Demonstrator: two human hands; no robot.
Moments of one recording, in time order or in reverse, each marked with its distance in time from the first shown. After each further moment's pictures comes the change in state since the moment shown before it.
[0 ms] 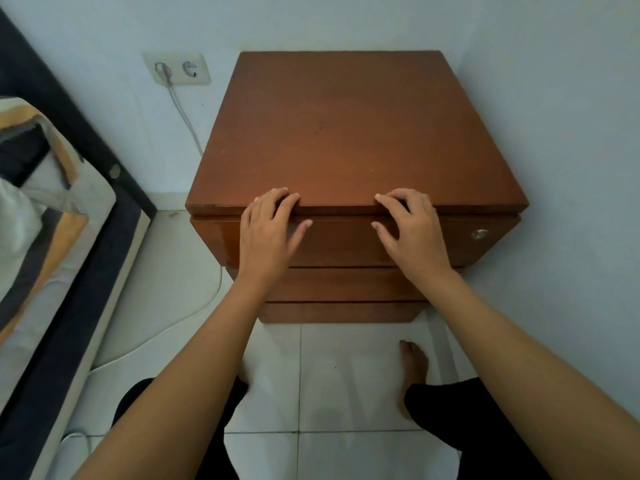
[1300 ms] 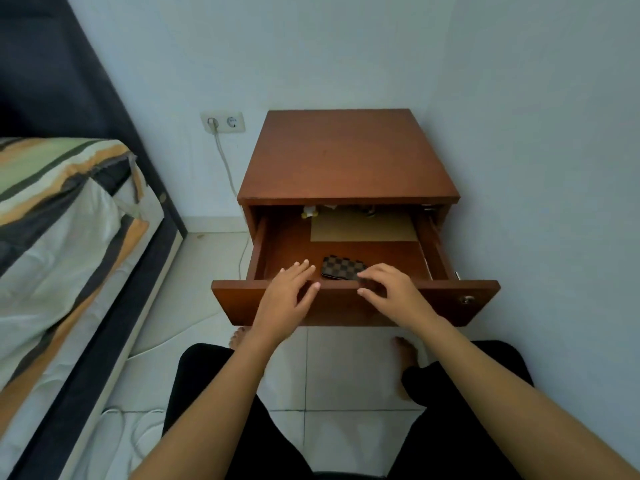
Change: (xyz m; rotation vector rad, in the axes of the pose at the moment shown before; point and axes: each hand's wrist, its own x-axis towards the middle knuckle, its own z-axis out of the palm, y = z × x) left_hand -0.164 0.063 -0.108 -0.262 -0.357 -0.127; right_hand -0.157 -0.076 -0.095 0.328 -0.427 0.103
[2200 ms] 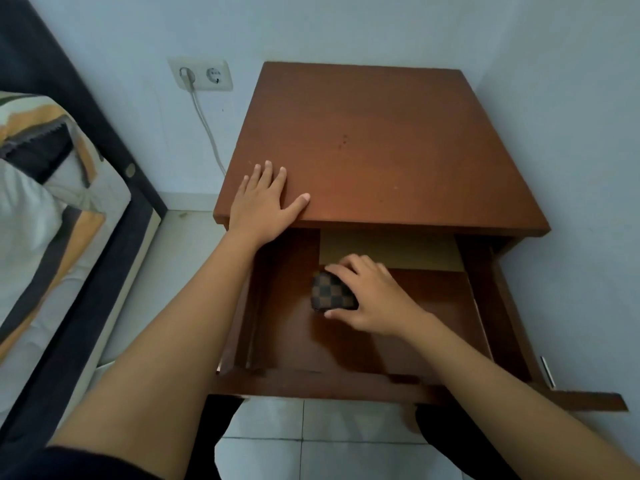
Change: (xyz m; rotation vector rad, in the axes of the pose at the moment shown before) left_hand 0.252 -0.085 -0.032 0.390 -0.069 -0.152; right_hand 0.171 0.013 0.043 -0.310 -0.292 -0.184
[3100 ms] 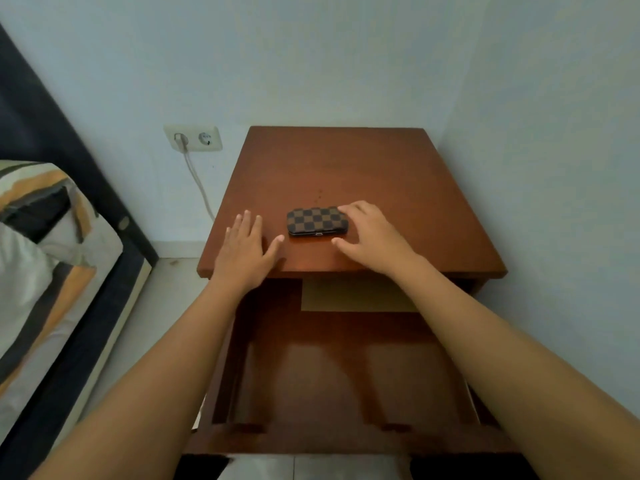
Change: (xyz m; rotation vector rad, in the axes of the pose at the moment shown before) left_hand 0.002 0.016 -0.016 -0.080 0.022 -0.099; right_hand 0.060 0.040 -0.116 0.056 0.323 0.172
